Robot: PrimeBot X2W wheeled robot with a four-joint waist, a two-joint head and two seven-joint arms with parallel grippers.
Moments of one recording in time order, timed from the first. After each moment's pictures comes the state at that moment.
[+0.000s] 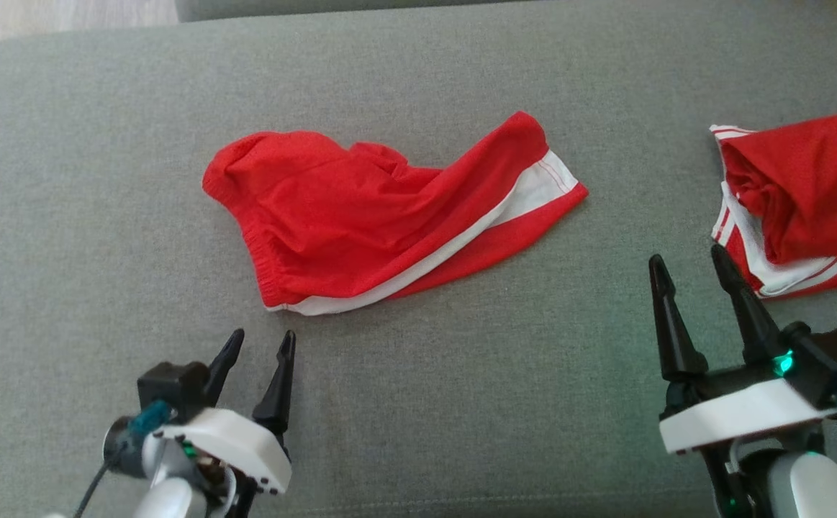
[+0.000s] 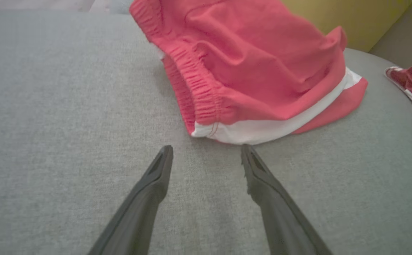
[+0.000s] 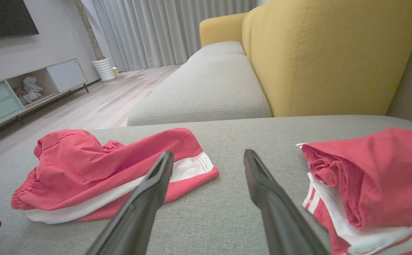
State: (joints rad) left arm -0.03 0.19 -0.36 0.21 -0.38 0.05 -0.12; right arm 0.06 -0.05 0.07 -0.16 0.18 0.12 0.03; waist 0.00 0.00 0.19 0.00
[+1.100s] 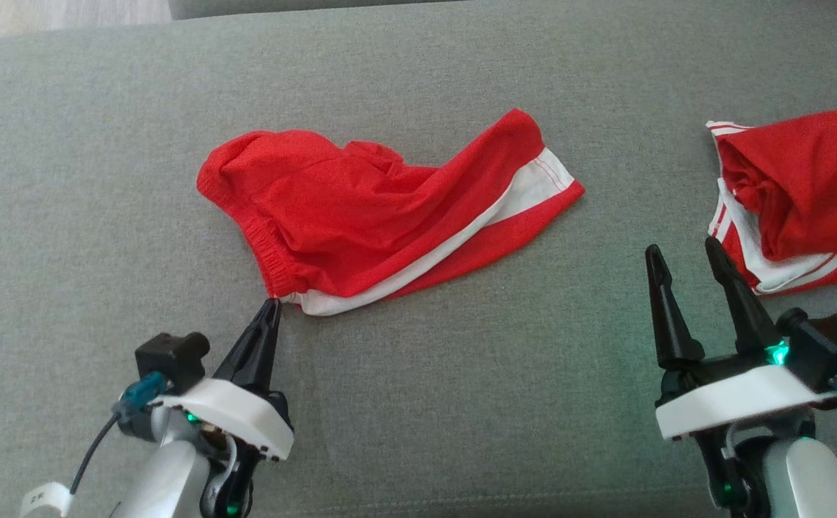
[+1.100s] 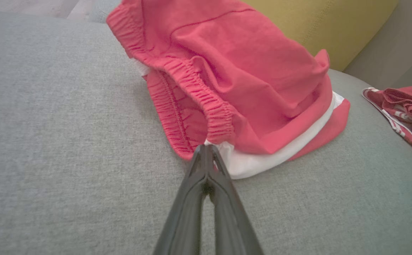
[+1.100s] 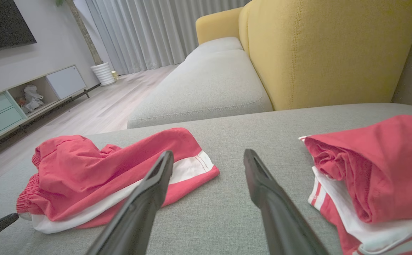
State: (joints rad) left arm -0.19 0.17 -0.38 0.43 -0.45 -0.08 -0.24; right arm 0.01 -0.05 0.07 -0.10 0.23 0.12 0.03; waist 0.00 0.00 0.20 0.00
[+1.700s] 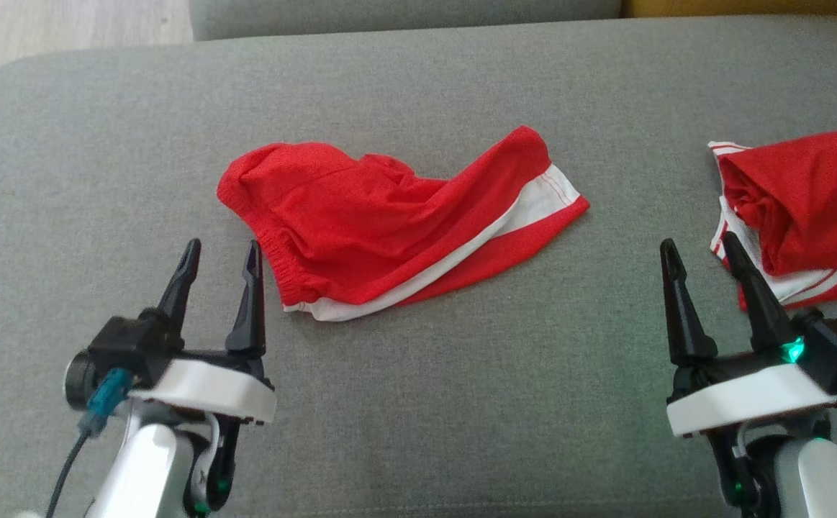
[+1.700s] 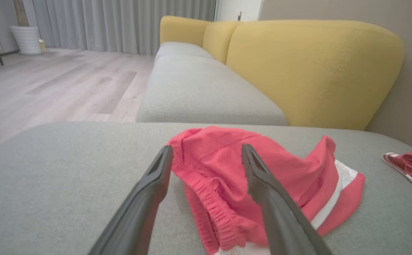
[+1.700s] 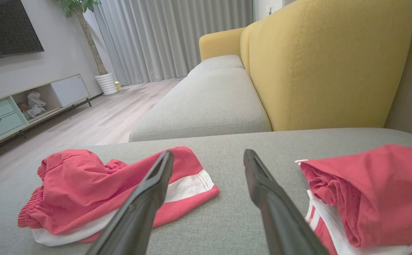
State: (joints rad) left arm -0.14 0.18 -0.30 0.14 -0.33 0.09 -0.25; right arm 0.02 -0.05 0.05 -0.13 0.20 0.12 0.03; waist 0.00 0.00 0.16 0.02
